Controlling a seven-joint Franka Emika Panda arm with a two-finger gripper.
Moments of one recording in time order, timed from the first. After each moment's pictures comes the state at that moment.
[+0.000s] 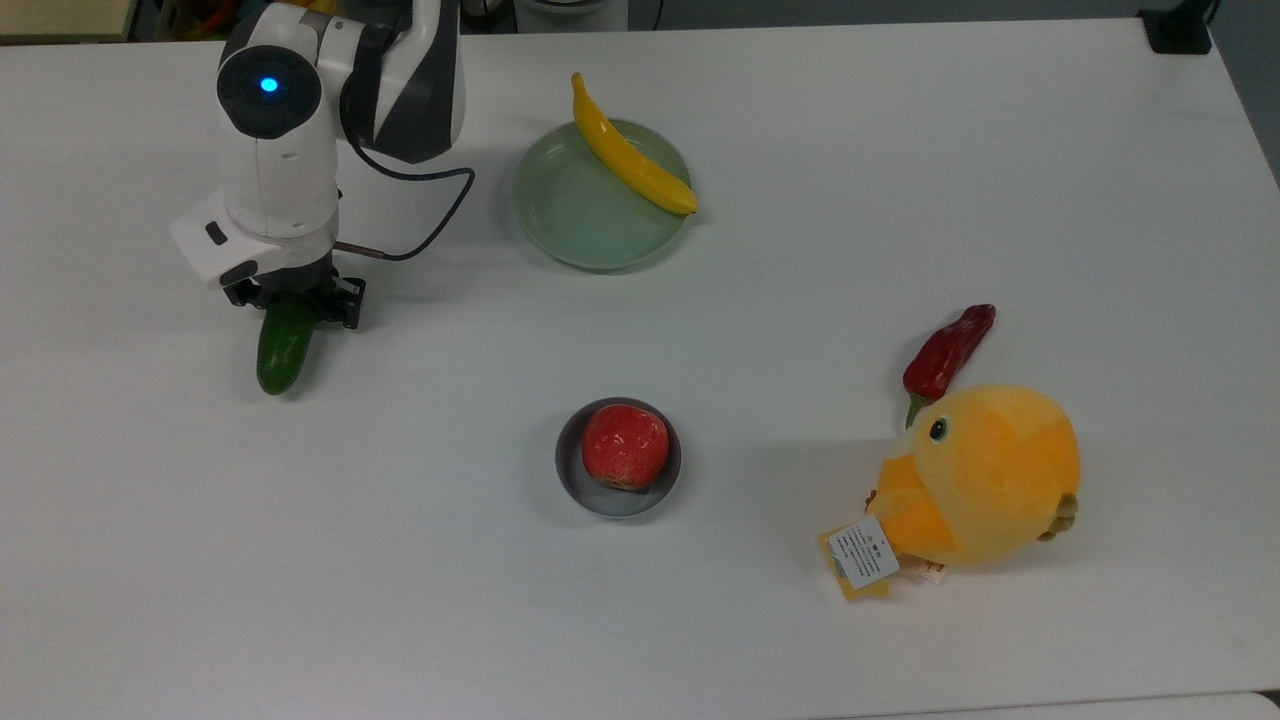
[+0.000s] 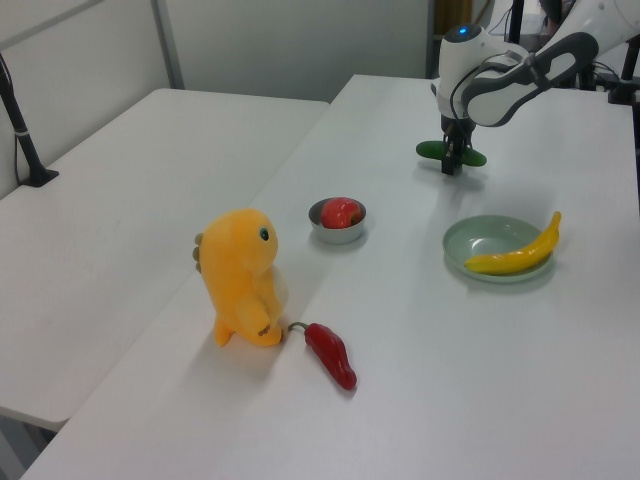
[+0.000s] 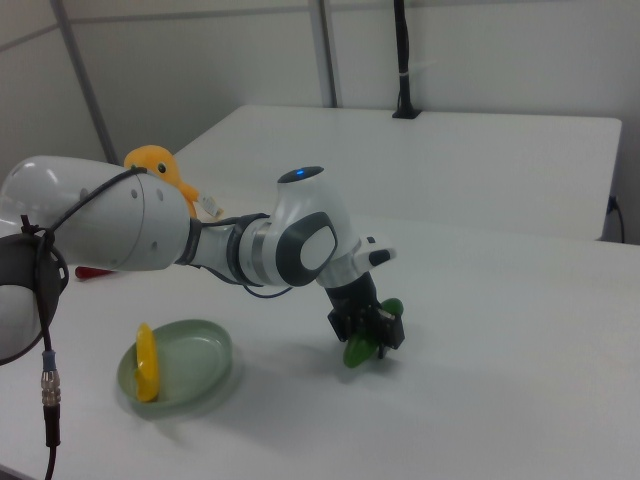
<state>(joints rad) -0.21 0.52 -0.04 -1.72 -0.31 2.34 0.00</state>
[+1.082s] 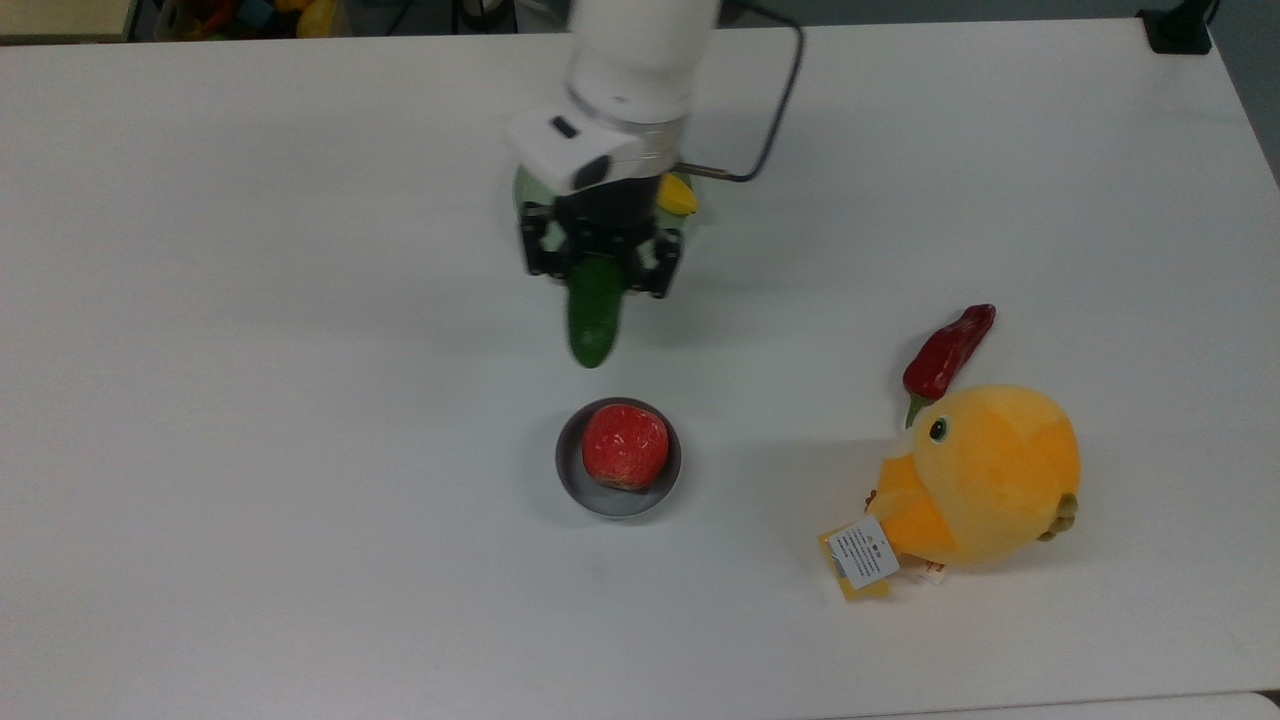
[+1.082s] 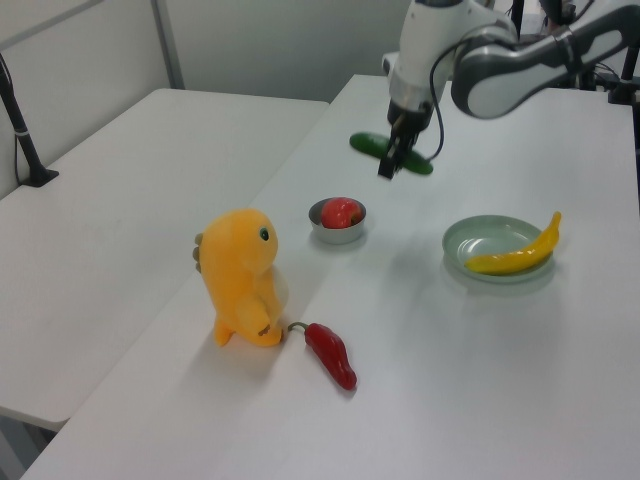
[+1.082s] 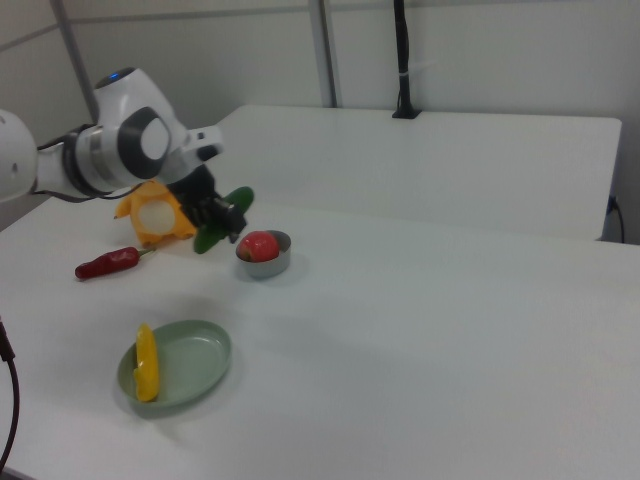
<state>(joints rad) 0.17 0.31 0.05 -1.71 -0.31 2.24 0.42</state>
